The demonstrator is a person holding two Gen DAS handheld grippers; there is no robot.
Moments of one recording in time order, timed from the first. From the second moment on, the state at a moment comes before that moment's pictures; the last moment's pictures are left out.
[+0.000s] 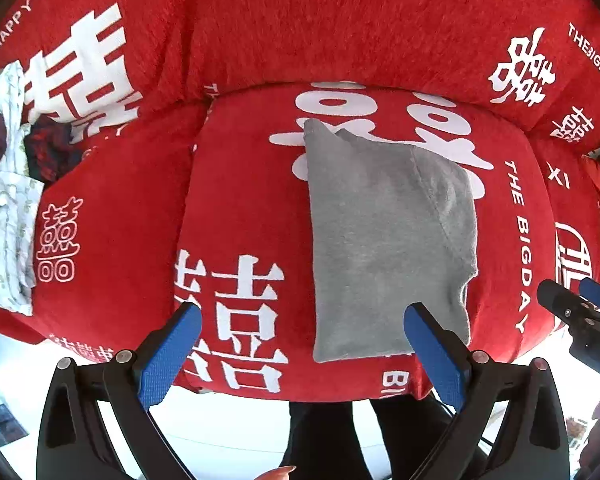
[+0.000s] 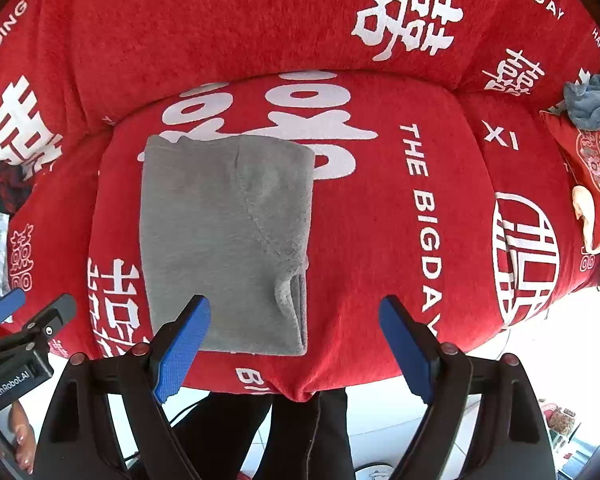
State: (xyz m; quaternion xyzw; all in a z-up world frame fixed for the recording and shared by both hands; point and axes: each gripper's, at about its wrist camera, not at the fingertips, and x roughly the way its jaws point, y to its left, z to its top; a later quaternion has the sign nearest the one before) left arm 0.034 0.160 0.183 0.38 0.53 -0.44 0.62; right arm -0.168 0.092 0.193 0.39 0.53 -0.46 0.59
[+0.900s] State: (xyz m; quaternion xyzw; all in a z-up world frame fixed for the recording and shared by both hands) left arm 0.033 0.152 0.204 0.38 0.51 -0.43 0.63; right arm -0.154 0.088 0.203 0.39 0.53 -0.46 0.60
